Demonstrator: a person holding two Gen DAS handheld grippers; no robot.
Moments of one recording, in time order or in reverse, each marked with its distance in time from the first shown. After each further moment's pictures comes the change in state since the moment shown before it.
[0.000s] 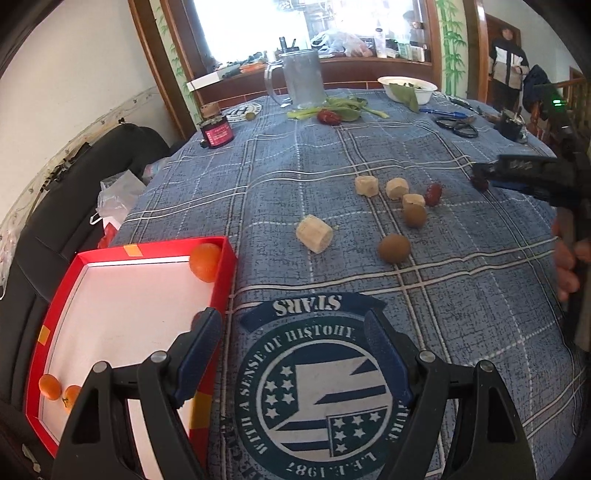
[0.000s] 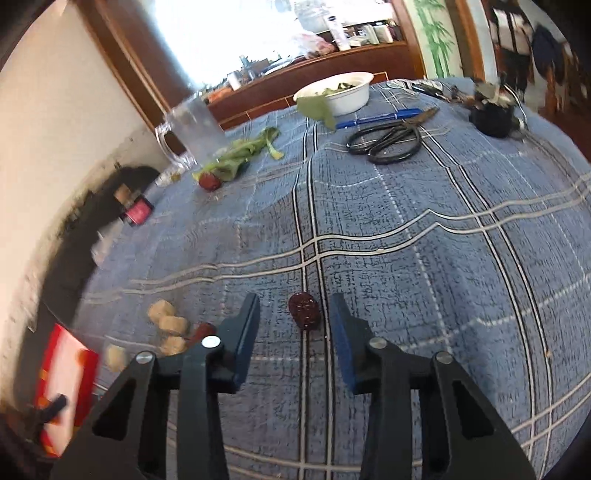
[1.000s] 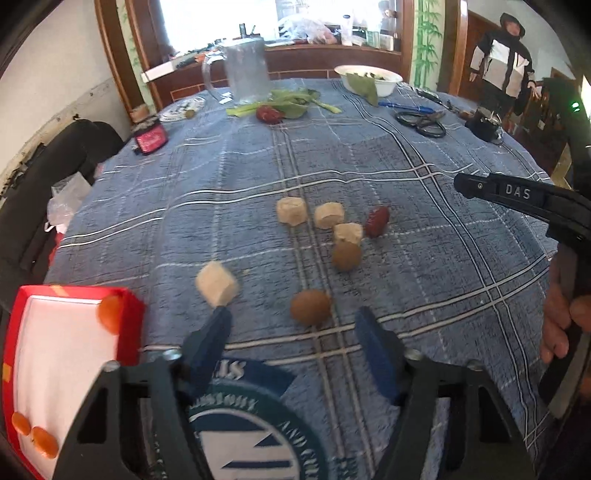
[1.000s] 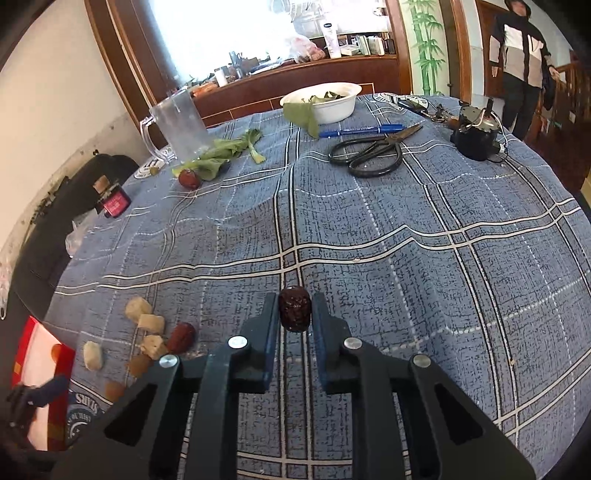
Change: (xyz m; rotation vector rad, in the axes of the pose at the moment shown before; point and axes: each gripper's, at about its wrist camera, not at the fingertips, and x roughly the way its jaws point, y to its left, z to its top) left arm 0.036 -0.045 0.046 0.016 0.071 -0.158; right arm -0.021 0.002 0.006 -0.005 -0.012 -0.088
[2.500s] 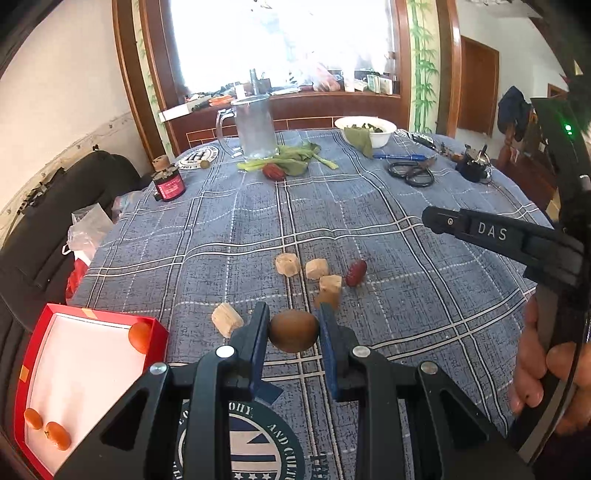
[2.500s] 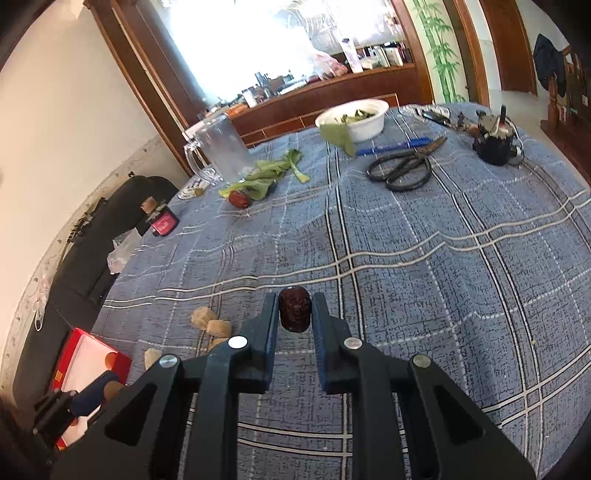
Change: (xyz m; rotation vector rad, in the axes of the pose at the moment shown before) left arm -0.054 -0.013 0.004 -0.011 -0.184 0.050; right arm -0.036 0.020 -0.004 0.020 -0.081 0.154
